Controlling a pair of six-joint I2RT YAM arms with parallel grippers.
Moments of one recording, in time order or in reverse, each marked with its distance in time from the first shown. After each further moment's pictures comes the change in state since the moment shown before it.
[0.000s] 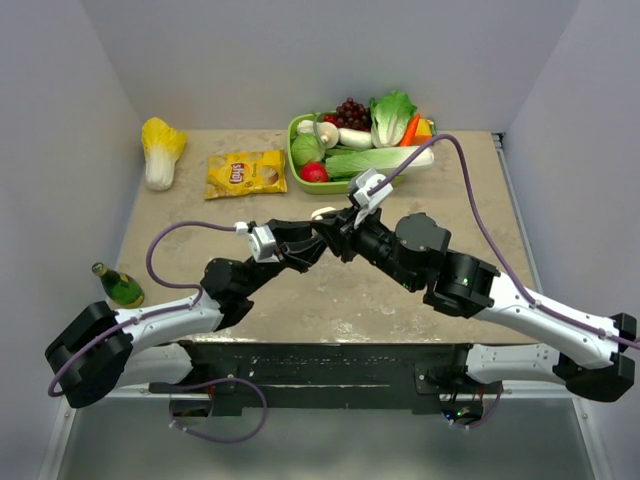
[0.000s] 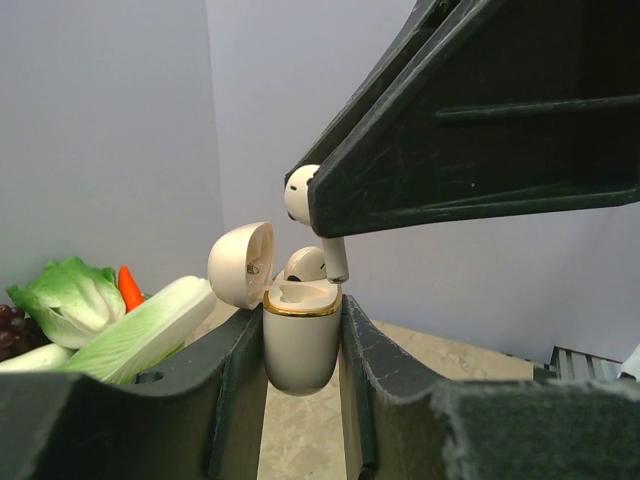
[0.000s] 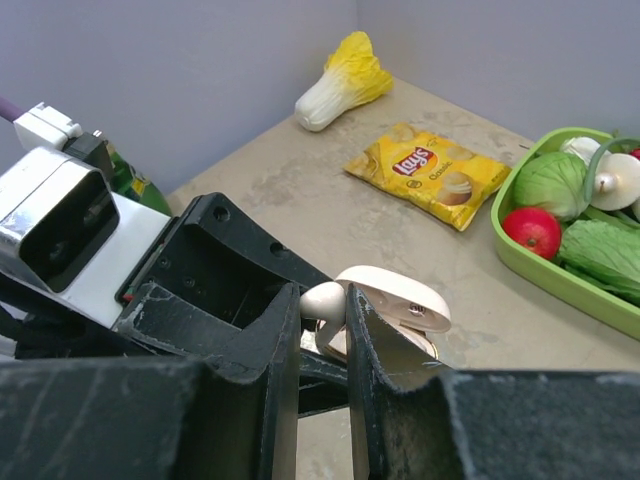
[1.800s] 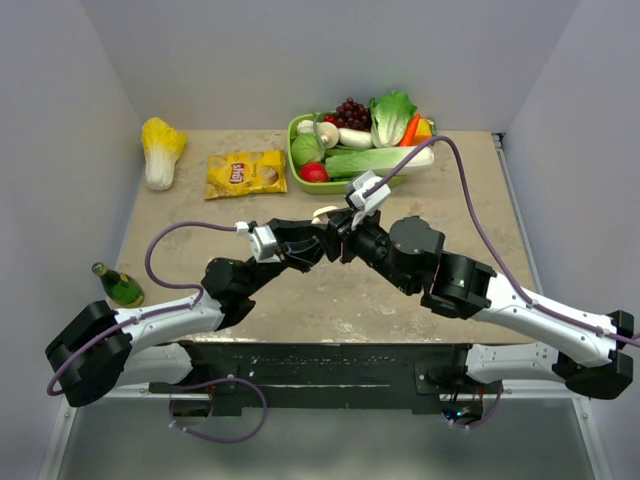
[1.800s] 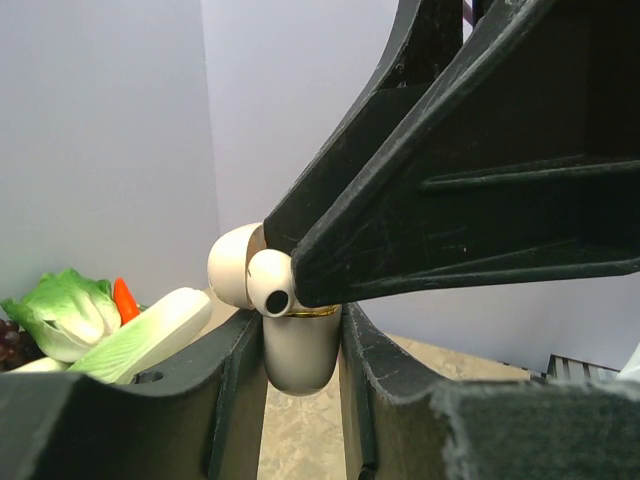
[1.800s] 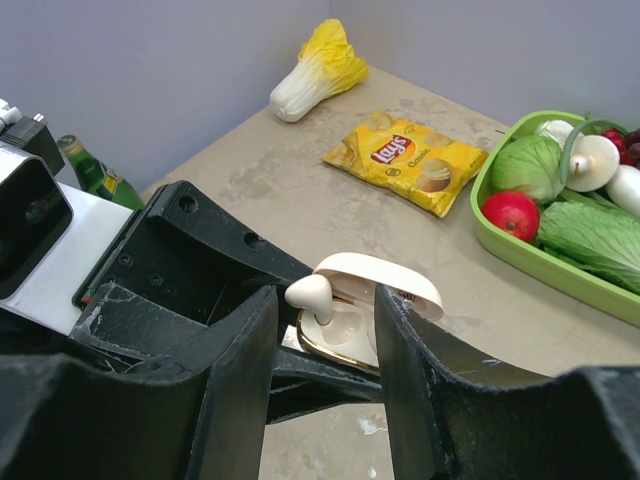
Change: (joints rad) left arm -0.018 0.003 0.021 0.000 -0.007 0.008; right arm 0.026 0.014 -0.002 -0.016 0.081 -0.005
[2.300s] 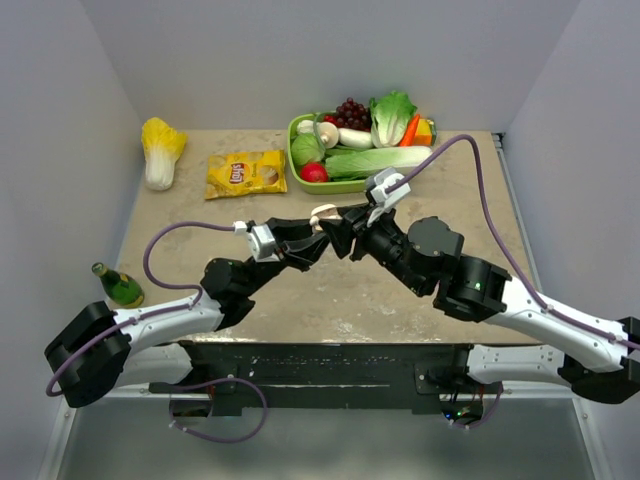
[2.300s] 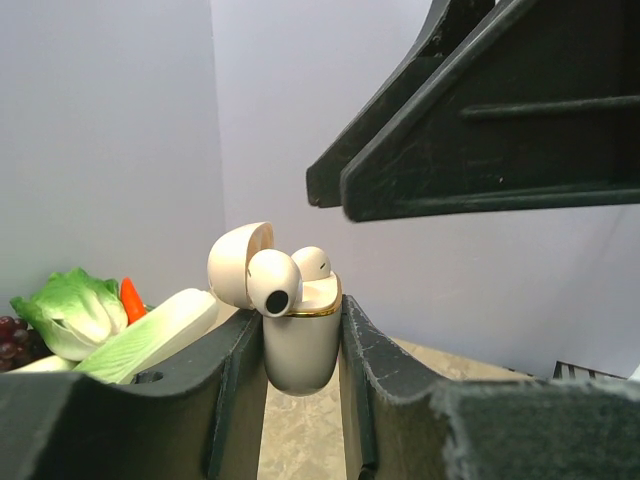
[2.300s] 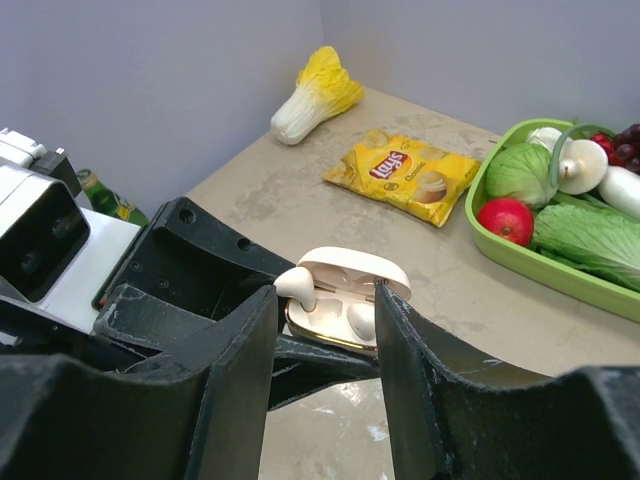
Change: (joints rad) left arm 0.000 -0.003 0.000 0.000 -0.017 0.000; right arm 0.000 -0.045 0.002 -0.007 0.031 0.040
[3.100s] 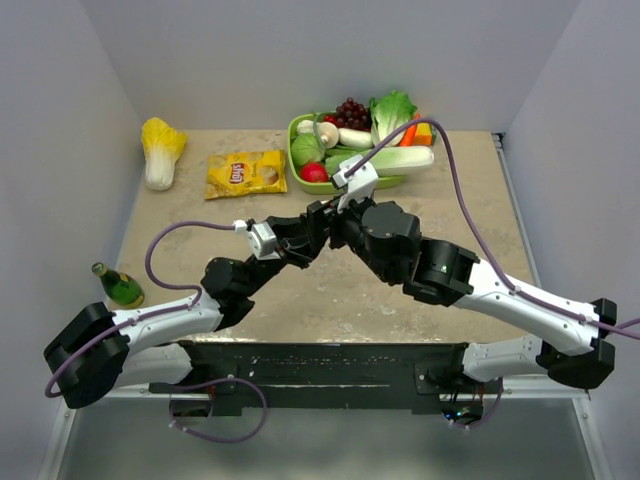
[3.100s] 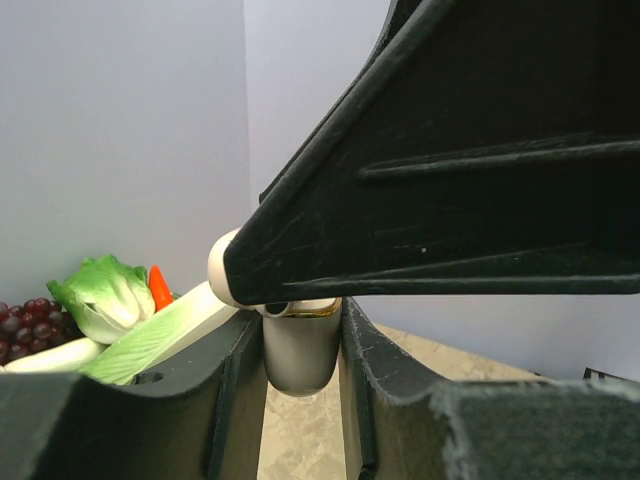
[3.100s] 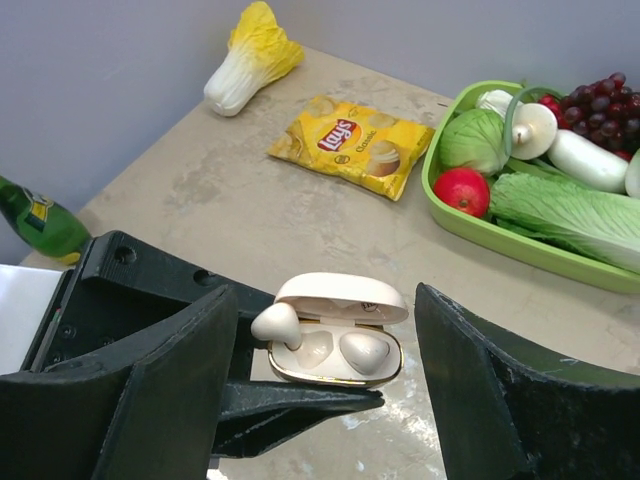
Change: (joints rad) left arm 0.000 -0.010 0.000 -0.031 -0.063 0.025; right arm 0.000 0.168 0.148 -0.102 0.120 0.013
